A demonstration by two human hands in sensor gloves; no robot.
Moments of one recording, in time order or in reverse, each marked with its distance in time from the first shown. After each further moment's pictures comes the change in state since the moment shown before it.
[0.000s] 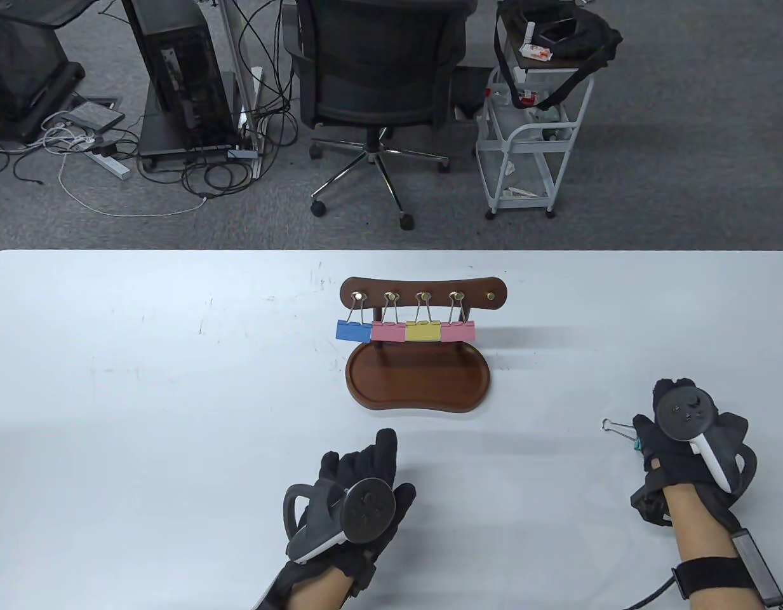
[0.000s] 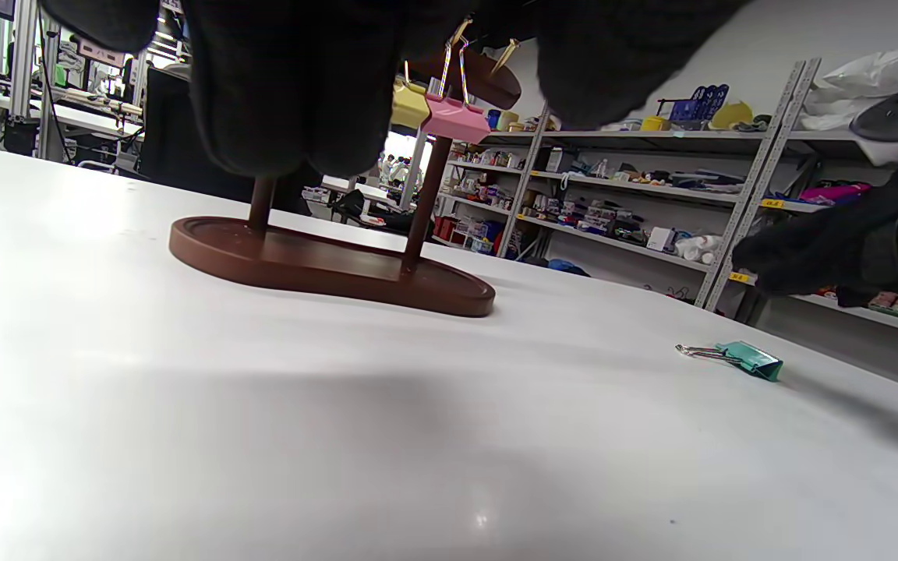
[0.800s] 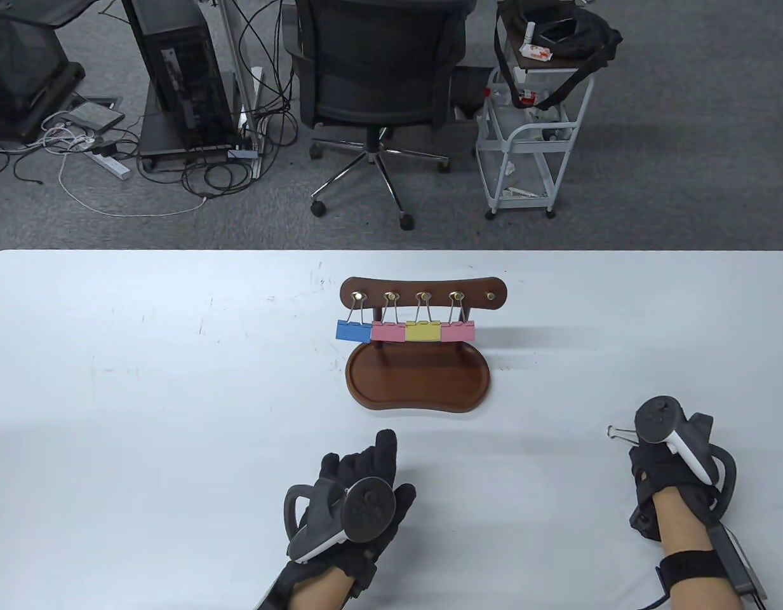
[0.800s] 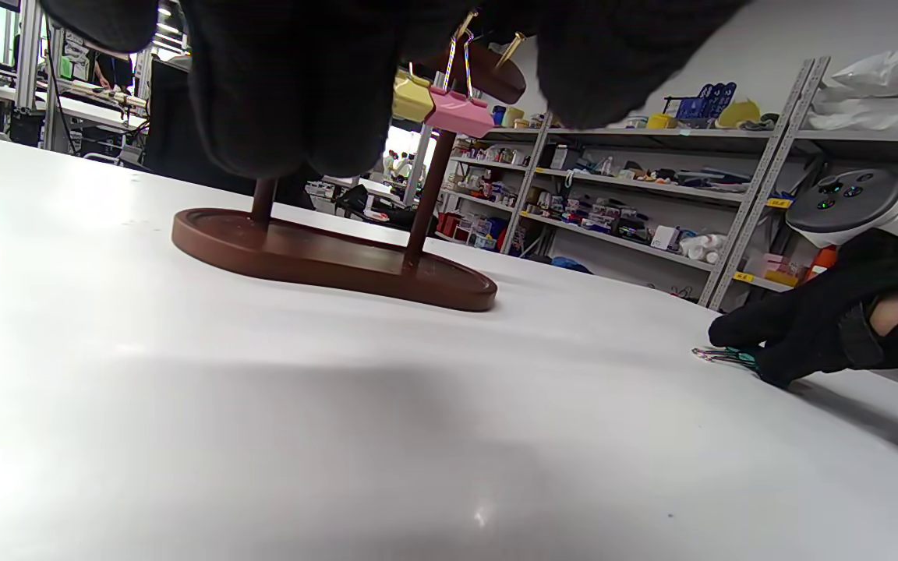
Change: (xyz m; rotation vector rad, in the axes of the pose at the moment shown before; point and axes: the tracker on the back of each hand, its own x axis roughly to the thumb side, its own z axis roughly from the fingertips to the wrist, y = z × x) left_hand -0.001 0.000 0.000 -0.008 0.009 0.010; right_hand -0.007 0.049 -0.014 0.204 0.016 0.153
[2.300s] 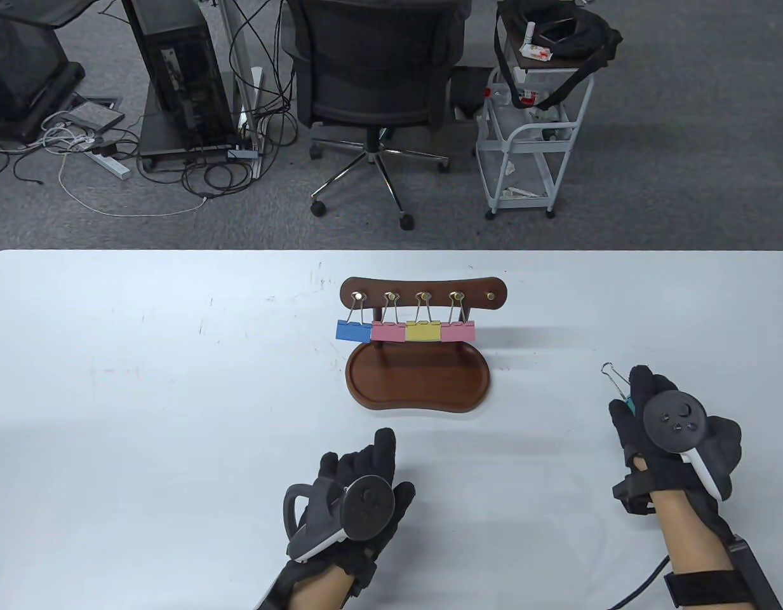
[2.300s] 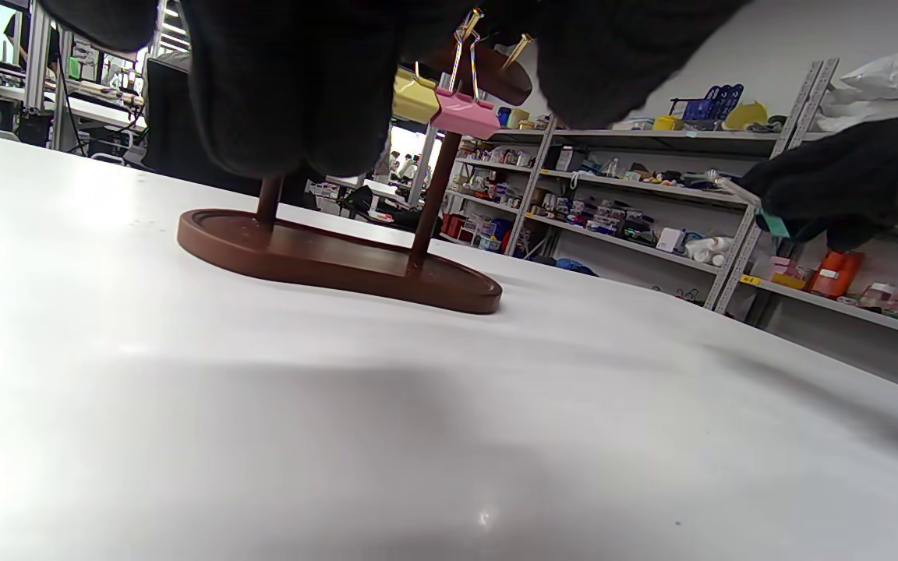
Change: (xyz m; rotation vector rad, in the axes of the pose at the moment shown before) left_hand -0.001 0.000 -0.001 0.002 0.011 0.003; right_hand 0.039 -0.078 0.066 -0.448 -0.254 -0.260
